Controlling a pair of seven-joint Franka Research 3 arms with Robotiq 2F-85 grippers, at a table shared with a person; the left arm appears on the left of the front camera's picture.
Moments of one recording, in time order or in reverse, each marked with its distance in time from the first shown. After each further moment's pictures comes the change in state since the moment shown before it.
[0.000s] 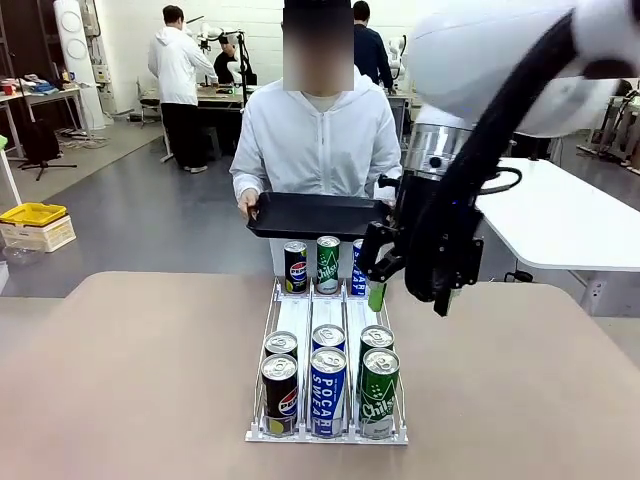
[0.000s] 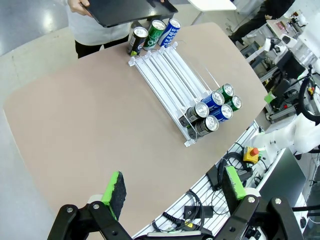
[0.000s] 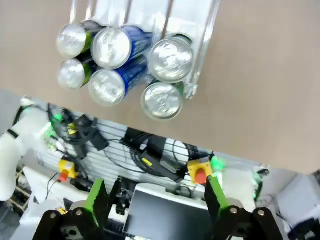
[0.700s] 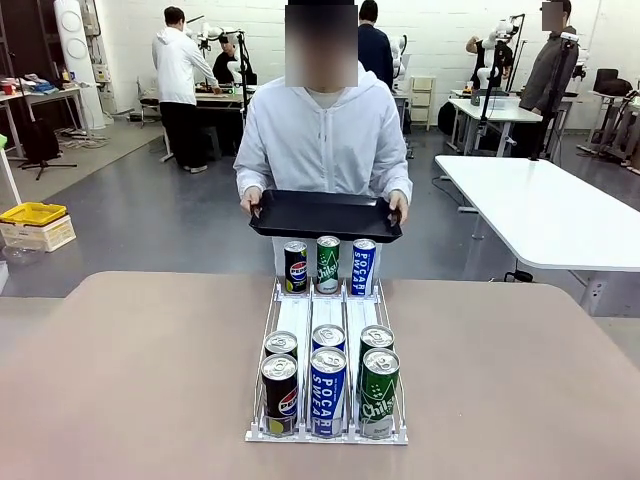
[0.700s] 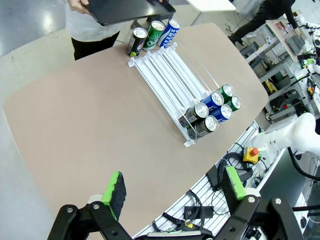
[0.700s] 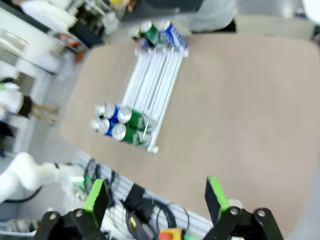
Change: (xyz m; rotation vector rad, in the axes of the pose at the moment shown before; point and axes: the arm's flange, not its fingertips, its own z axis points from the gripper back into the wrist) left arm 0.000 0.000 0.000 -0.002 -0.003 -0.003; right arm -0.189 -0.307 0.081 0.423 -0.740 0.092
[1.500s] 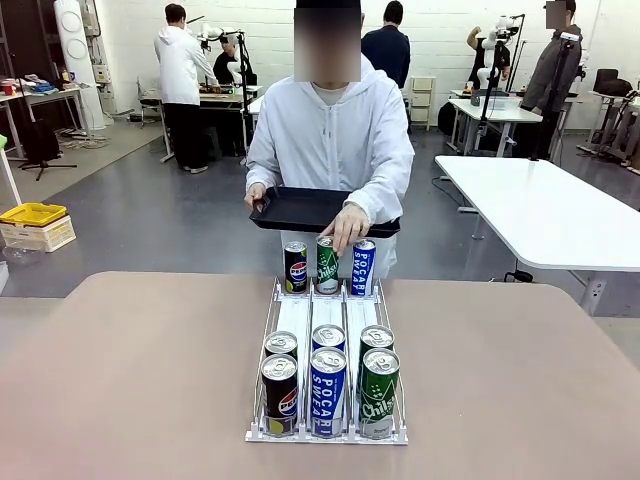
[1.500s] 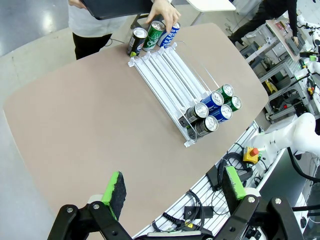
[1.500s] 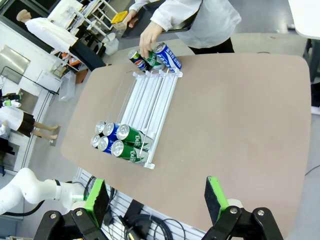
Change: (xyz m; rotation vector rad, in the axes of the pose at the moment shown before) left arm 0.000 0.000 0.000 0.000 -0.001 0.000; right arm -0.010 -0.019 0.038 0.004 -0.149 -0.009
